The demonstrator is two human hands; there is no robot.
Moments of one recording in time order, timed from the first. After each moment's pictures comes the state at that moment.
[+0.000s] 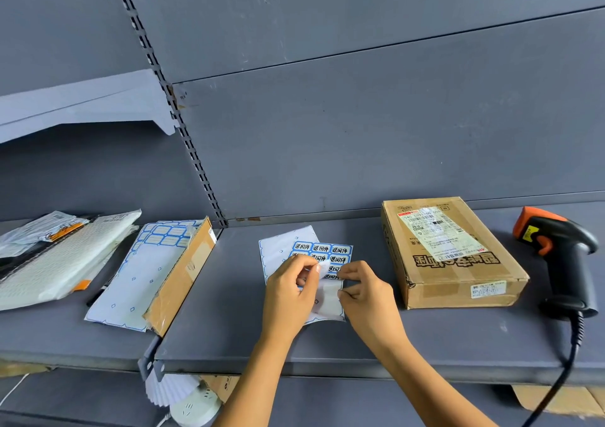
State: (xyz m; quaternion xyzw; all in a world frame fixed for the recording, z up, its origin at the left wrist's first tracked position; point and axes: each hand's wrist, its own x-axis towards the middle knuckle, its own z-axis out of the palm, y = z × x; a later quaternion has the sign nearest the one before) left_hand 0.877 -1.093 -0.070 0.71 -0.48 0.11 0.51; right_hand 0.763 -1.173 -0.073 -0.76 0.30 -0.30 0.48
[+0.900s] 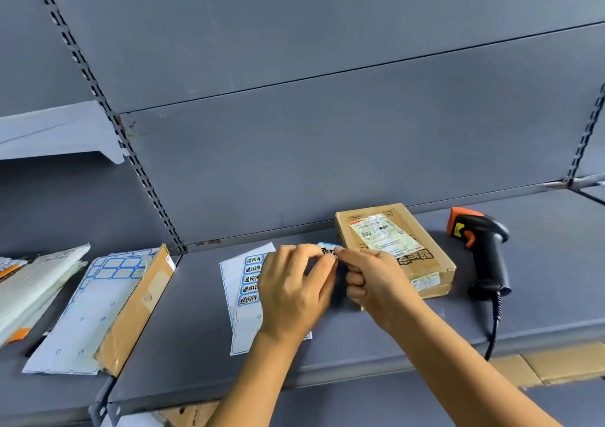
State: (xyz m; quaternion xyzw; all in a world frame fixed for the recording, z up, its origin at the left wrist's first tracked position) left_hand 0.820 -1.128 -0.020 0.56 -0.56 0.49 0.35; right_hand 0.708 -1.194 0.008 -0.44 0.31 -0.31 0.78
